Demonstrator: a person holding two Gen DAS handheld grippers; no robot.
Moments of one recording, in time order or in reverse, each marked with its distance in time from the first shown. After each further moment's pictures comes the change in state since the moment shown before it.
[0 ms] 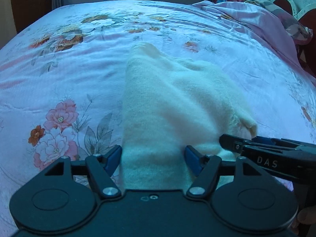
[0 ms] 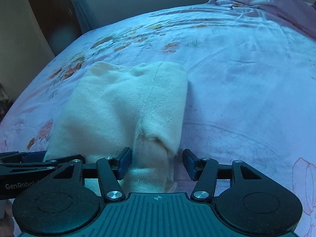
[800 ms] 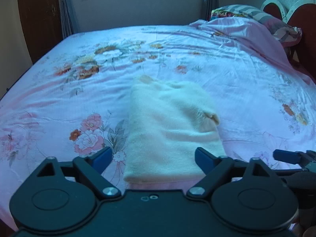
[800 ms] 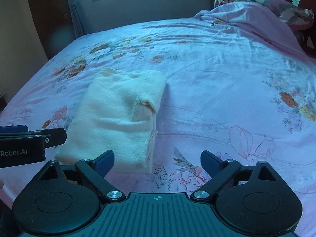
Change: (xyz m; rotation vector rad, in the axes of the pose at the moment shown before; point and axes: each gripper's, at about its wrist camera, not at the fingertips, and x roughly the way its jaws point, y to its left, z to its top) left arm -0.132 -0.041 -0.033 0.060 -0.134 0.092; right arm -0.139 0.022 -0.048 -0.022 -0.061 -0.112
